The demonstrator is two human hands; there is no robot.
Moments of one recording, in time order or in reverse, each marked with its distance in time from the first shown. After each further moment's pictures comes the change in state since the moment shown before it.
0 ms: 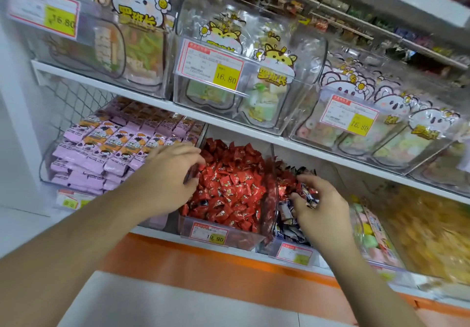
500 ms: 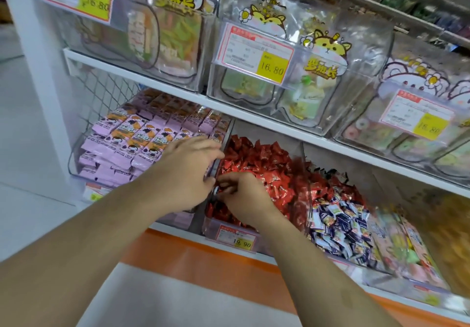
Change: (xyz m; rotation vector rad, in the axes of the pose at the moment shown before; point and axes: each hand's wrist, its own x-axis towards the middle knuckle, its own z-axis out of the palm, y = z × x) left_hand 0.003 -0.024 -0.002 0.034 -0.033 -0.011; right_hand 0.026 -0.083 0.160 0.072 -0.531 -0.132
